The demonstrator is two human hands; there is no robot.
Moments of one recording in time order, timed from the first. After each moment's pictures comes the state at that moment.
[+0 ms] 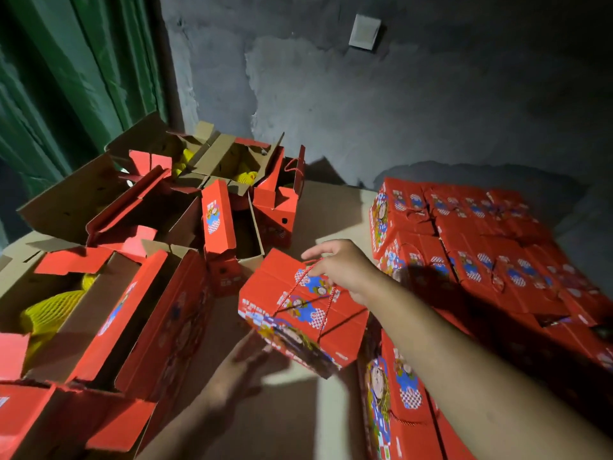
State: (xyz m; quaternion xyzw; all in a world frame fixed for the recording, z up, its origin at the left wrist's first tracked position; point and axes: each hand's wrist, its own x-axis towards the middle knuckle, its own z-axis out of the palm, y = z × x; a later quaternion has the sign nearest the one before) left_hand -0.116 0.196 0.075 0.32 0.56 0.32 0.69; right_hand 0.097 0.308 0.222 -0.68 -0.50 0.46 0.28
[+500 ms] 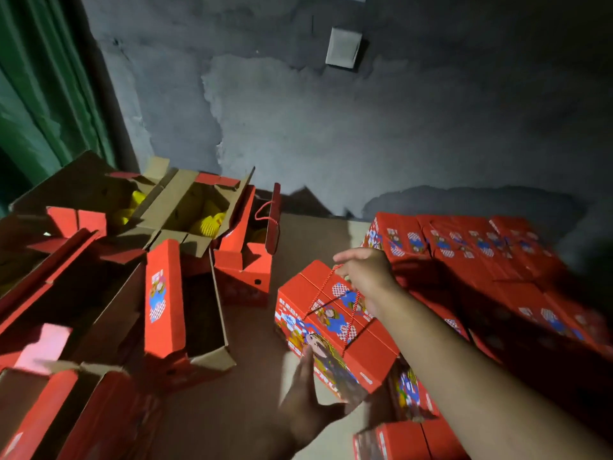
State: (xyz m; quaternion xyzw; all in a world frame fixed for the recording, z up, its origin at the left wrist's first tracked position) left_hand 0.047 0.376 0.033 0.62 0.46 0.26 0.58; right_hand 0.200 0.503 0.189 -0.75 -0.35 0.38 0.41
